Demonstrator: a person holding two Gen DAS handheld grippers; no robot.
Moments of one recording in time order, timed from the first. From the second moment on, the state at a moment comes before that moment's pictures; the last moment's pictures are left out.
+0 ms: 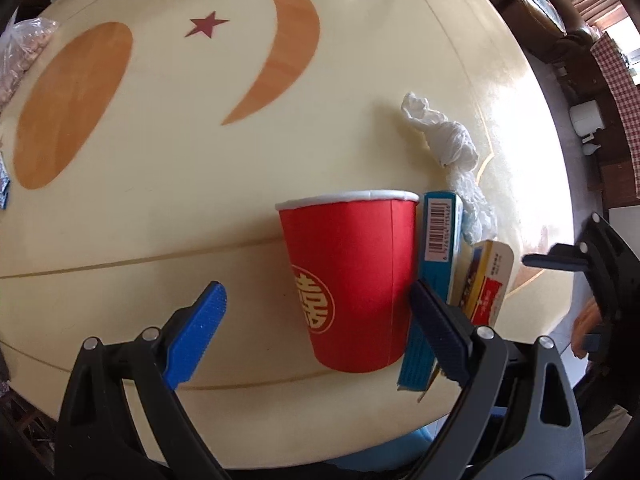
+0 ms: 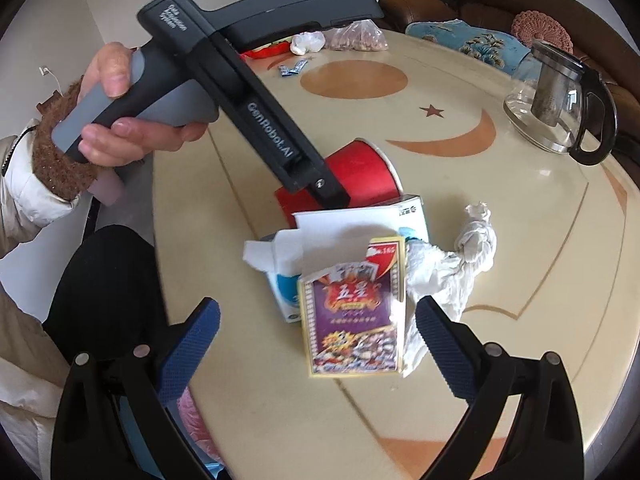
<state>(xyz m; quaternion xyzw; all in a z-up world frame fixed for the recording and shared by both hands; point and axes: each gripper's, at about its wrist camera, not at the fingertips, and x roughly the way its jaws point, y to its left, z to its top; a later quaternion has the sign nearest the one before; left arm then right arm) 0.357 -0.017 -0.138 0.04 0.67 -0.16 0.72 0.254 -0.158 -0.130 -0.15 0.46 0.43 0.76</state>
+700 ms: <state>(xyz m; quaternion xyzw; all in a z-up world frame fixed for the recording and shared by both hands) 0.367 -0.022 -0.167 -0.01 0.68 -0.19 0.71 0.264 -0.144 -0.160 -0.16 0.47 0.45 0.74</state>
